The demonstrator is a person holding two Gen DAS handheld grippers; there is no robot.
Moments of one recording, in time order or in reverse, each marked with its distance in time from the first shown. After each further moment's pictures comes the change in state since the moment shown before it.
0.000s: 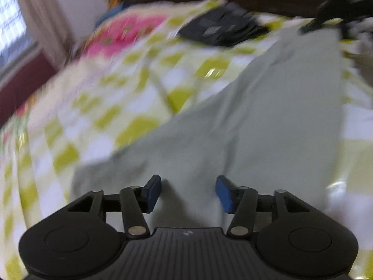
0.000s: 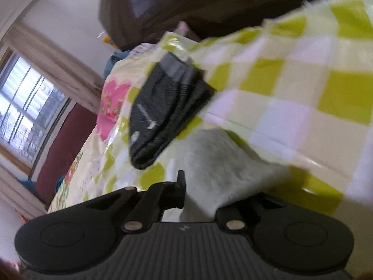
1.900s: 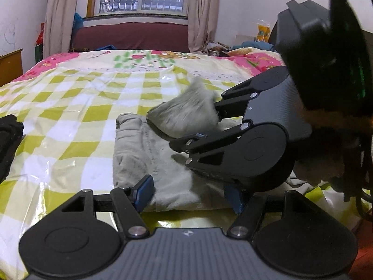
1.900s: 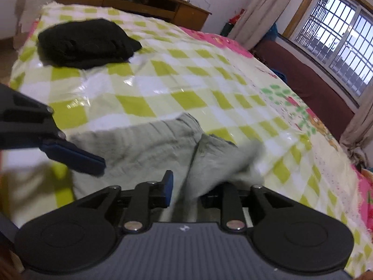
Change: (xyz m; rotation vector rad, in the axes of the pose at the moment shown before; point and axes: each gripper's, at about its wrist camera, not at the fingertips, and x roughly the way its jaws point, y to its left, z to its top) left arm -0.189 0.074 -0.210 -0.700 -0.212 0.289; right arm -0.023 0.371 -0.462 -1.725 0.292 0.609
